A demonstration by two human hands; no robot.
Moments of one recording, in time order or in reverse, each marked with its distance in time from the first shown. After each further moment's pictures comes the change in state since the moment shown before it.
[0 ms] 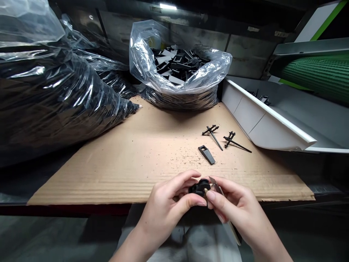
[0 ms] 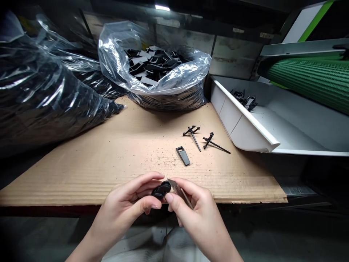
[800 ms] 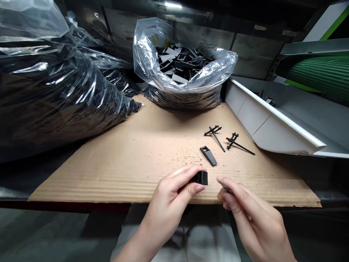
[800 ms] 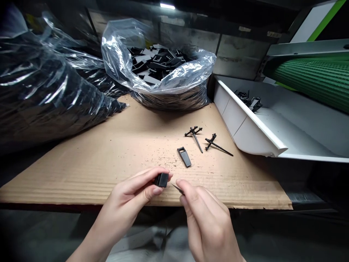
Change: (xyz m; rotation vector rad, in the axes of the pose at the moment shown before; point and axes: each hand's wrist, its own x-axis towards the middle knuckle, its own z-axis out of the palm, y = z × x) left_hand 0.008 0.004 0.005 0.078 0.061 0.010; right_hand -0.008 0.012 -0.021 -0.751 0.162 -0.764
